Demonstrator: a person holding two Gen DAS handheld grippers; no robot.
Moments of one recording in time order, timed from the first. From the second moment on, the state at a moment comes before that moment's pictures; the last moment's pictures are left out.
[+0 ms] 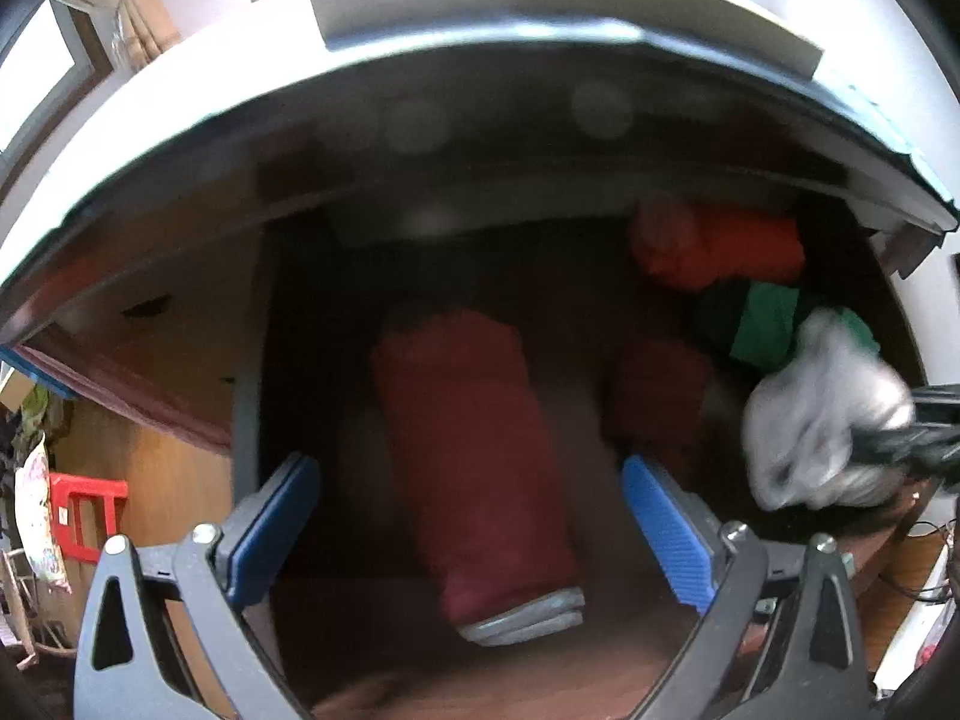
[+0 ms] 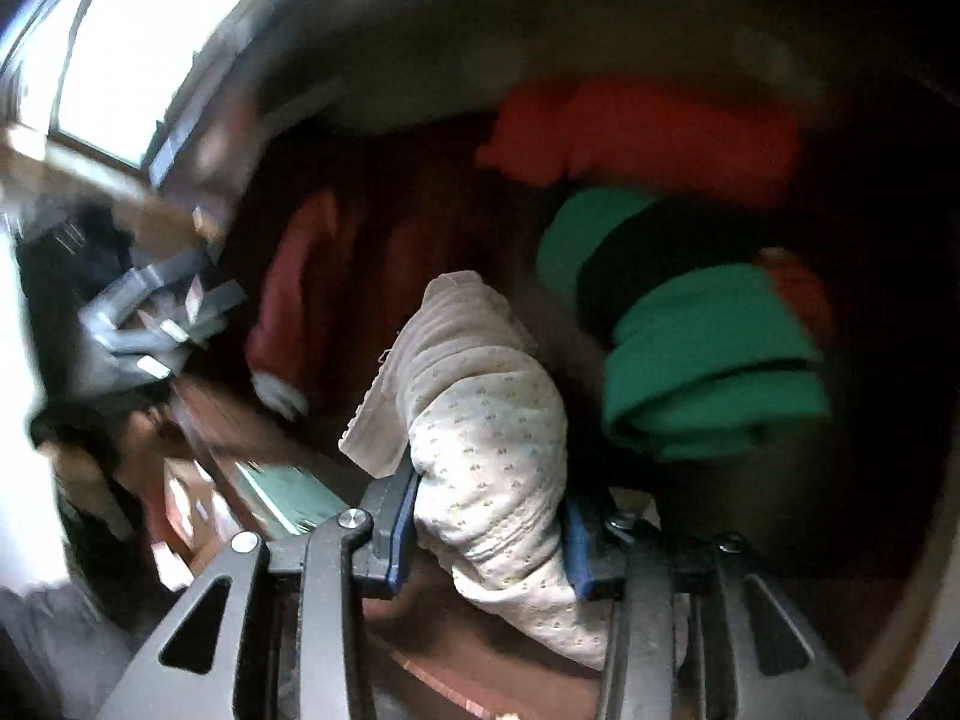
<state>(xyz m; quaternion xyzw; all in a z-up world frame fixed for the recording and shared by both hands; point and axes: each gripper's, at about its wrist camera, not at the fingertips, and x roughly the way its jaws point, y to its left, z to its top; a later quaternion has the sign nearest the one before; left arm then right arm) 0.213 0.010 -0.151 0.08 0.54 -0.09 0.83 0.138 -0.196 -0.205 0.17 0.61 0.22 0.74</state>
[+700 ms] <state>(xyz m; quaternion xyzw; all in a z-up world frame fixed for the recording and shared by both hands) 0.233 0.024 -0.177 0.03 0.59 -0.06 0.81 0.112 -0.217 -0.154 0.32 0.43 0.22 0.81</state>
